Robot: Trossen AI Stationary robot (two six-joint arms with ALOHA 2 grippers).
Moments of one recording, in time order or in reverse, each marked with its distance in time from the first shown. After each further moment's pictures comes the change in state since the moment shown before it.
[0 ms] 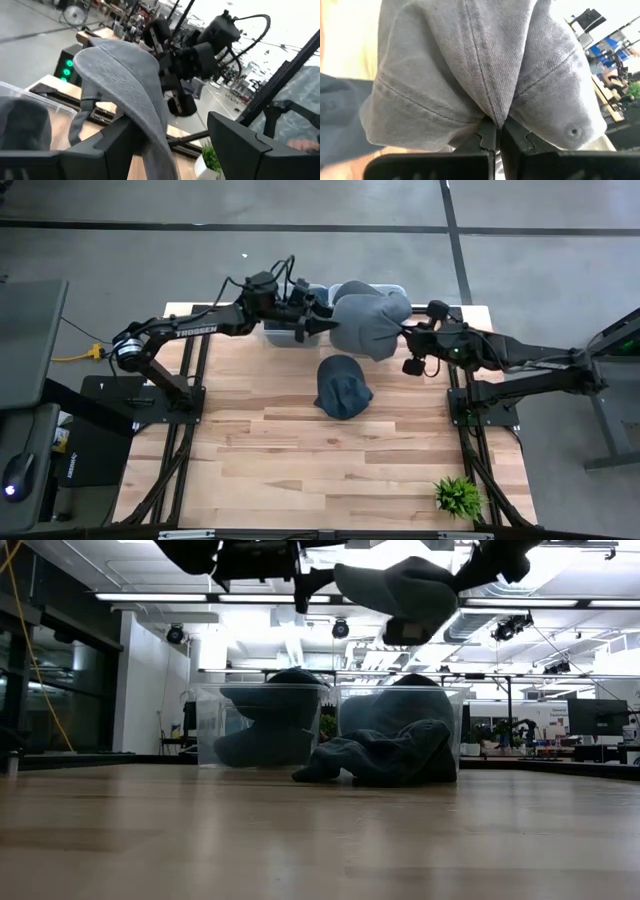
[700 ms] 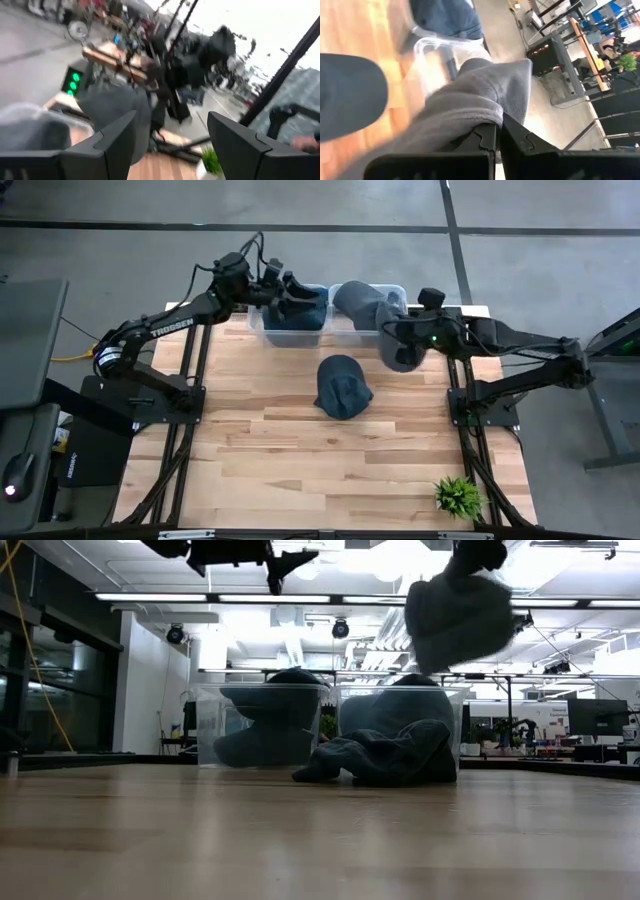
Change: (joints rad) left arm 0.132 -0.150 0.000 -0.113 0.114 0.024; right arm -0.025 0.231 0.303 -0.293 0.093 0.076
